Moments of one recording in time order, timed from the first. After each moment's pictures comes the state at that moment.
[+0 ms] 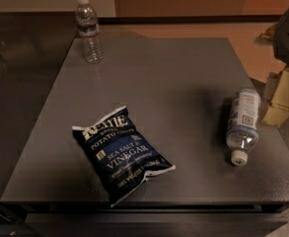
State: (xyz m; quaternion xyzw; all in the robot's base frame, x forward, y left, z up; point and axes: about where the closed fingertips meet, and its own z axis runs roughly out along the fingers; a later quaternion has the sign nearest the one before) arm 0.438 -0.217 0.976 -0.60 0.78 -0.03 0.16
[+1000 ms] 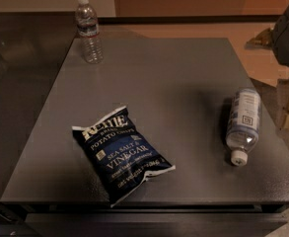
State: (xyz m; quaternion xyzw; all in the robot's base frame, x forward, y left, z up) arm 0.431 -0.221 0.970 -0.69 0.71 -0.04 0.11
